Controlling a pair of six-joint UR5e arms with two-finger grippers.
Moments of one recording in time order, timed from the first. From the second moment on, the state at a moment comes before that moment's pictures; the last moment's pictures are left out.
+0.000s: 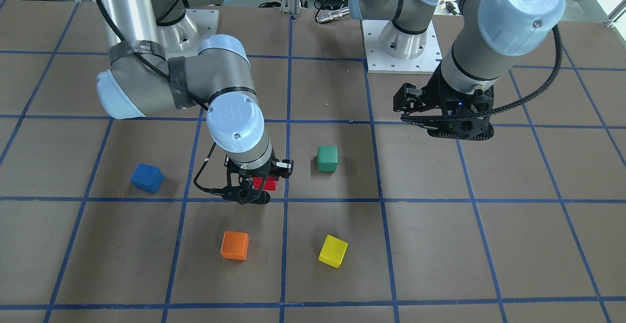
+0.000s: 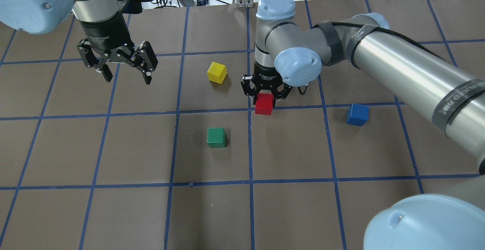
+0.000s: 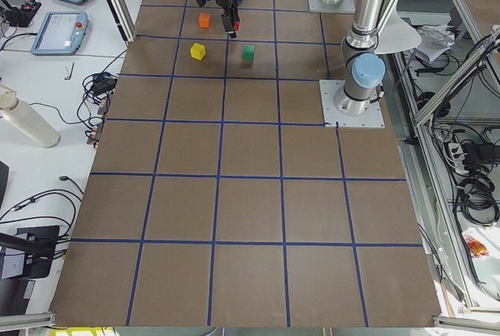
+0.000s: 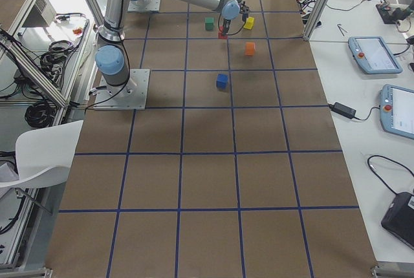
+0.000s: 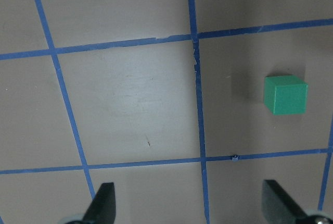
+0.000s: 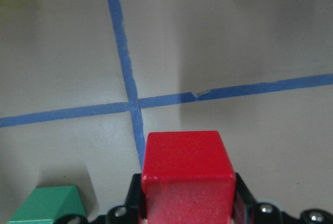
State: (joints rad) left arm -1.56 -1.73 -1.46 -1.75 1.64 0.09; right arm 1.83 -1.12 1.53 -1.82 -1.46 0.40
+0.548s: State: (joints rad) left arm -1.56 -1.74 -1.46 -1.75 1.64 0.08; right arm 1.63 -1.17 1.44 -1.65 -1.54 0.24
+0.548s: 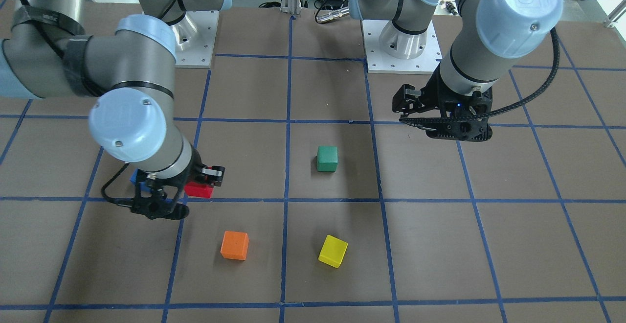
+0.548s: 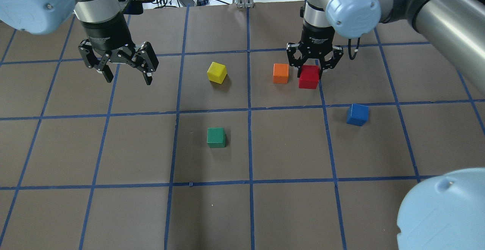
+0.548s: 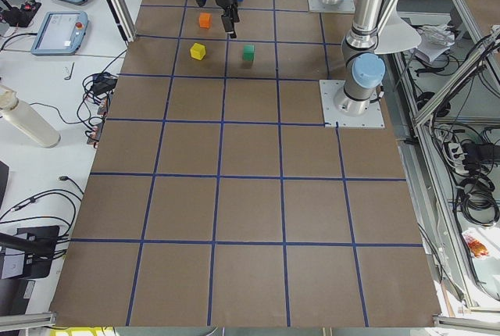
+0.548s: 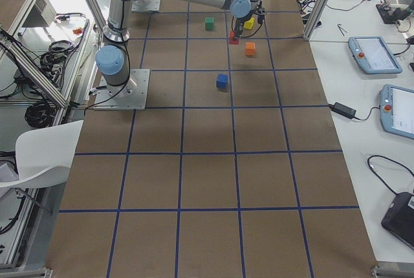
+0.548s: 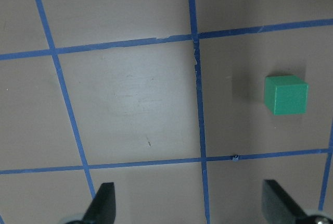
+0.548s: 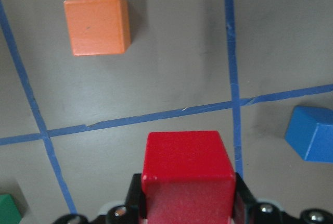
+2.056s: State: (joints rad) left arm -1.57 -1.75 -1.49 -1.74 1.64 0.07; right arm 1.39 -1.21 1.67 -1.78 -1.55 0.24
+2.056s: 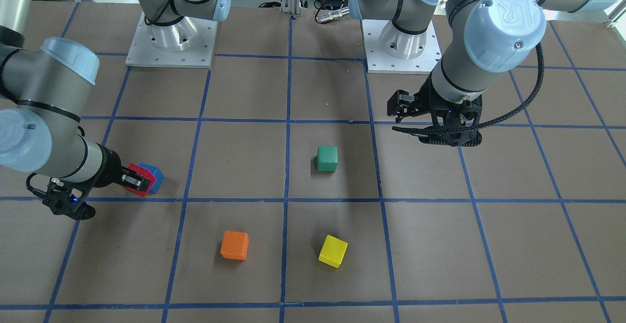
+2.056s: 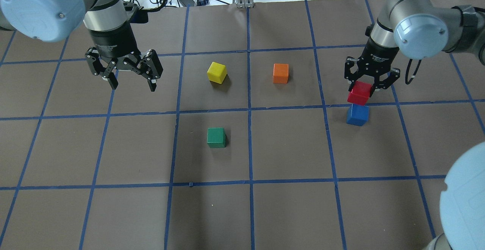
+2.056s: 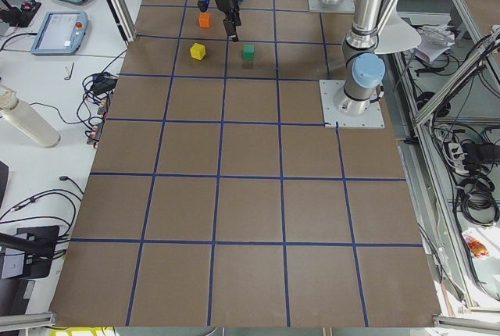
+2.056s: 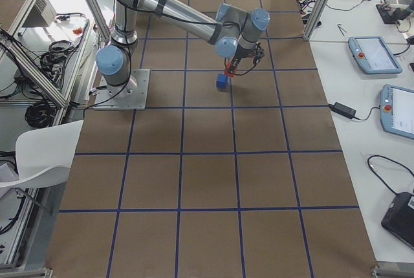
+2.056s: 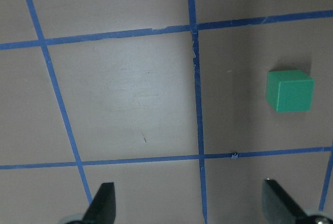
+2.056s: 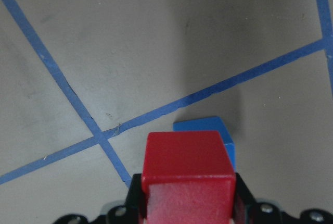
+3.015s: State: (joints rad) left arm -1.57 -1.75 -1.50 -1.74 1.64 0.07; right arm 1.39 -1.23 1.71 -1.79 -1.57 0.23
